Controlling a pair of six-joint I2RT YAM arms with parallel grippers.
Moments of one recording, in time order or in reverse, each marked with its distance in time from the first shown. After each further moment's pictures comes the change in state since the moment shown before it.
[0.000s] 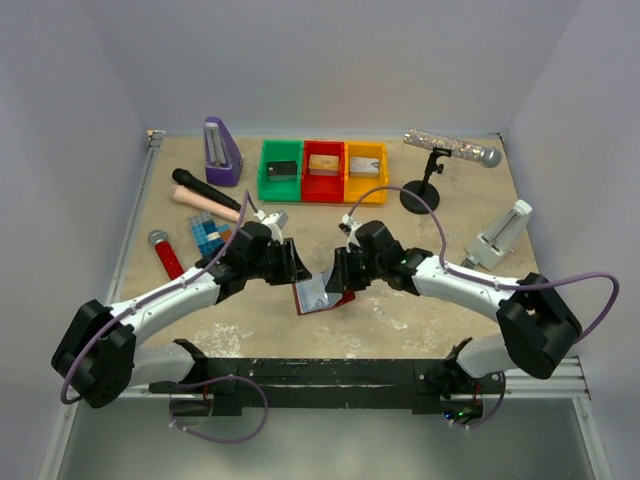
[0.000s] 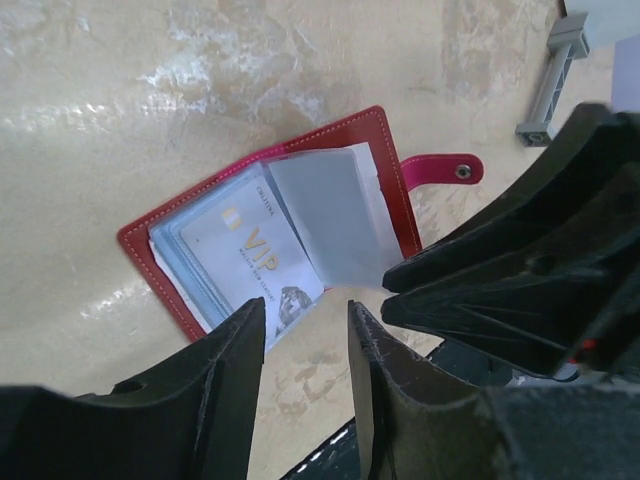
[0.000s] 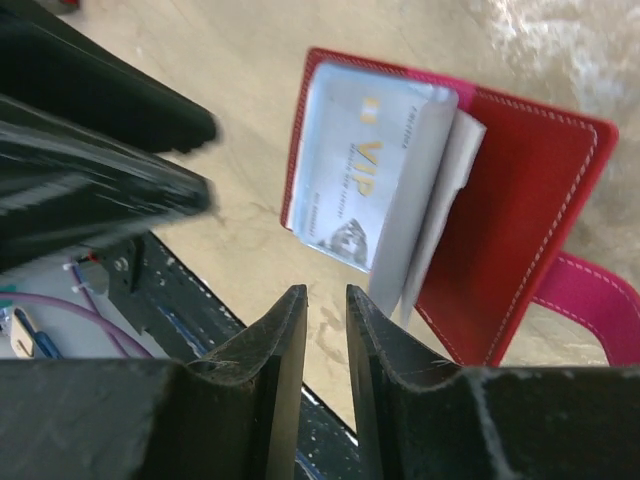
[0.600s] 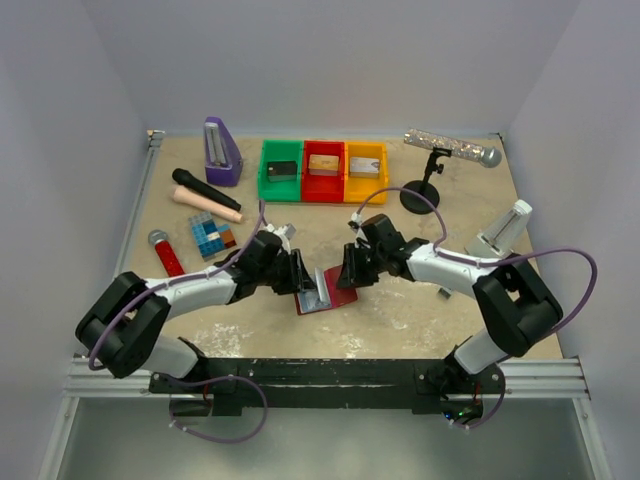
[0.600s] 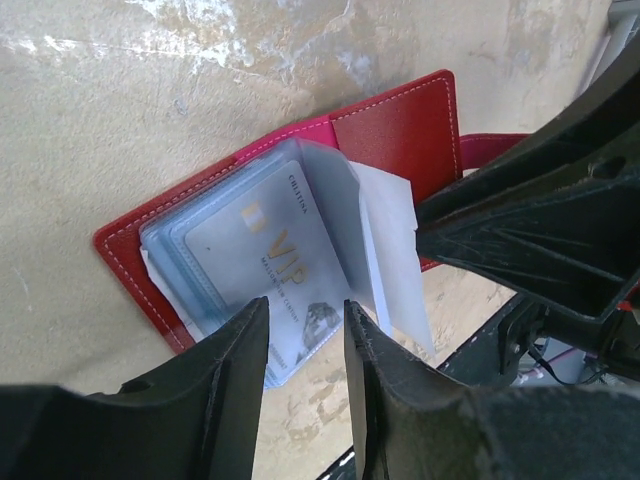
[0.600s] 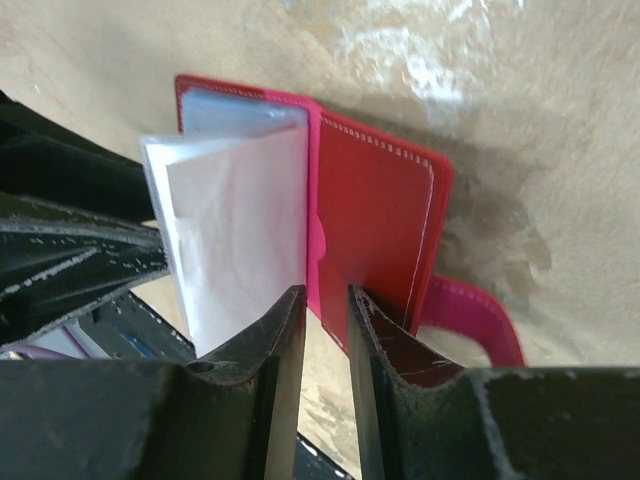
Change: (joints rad) left arm -0.020 0.192 -0.093 0.213 0.058 -0.087; right arm -0.122 0.154 0.066 -0.053 -0.040 -0.041
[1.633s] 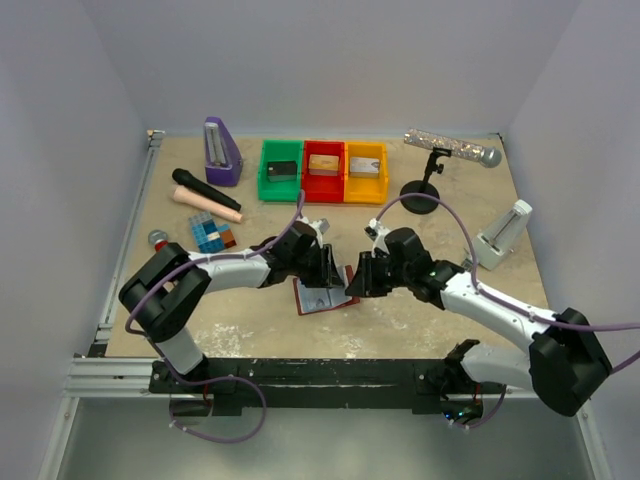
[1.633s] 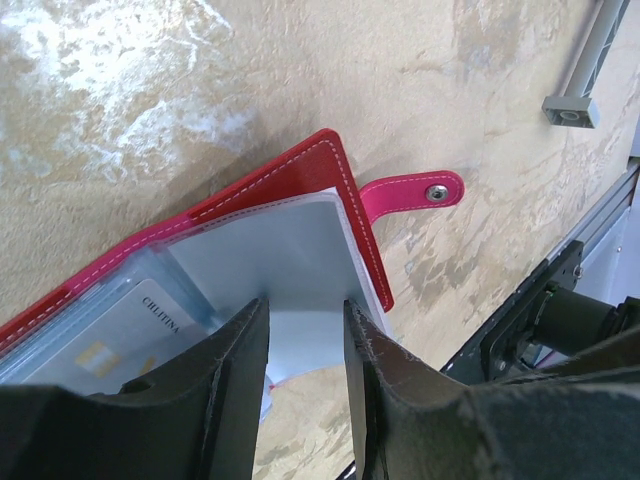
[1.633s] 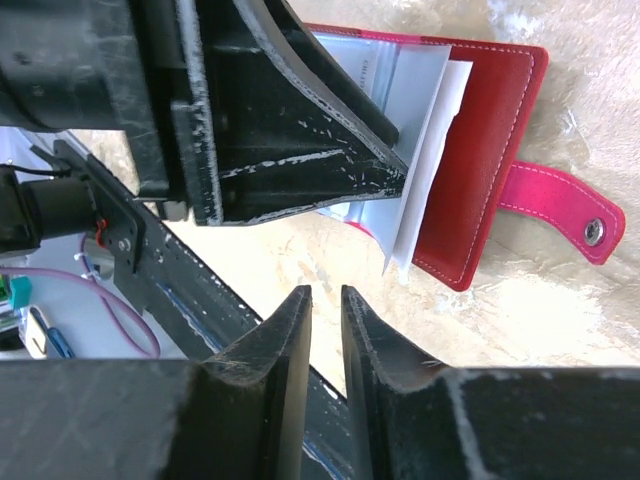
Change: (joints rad) left arm -0.116 0.277 0.249 -0.005 0.006 0.003; right arm 0.017 -0.388 -0.193 0.000 -0.012 0.016
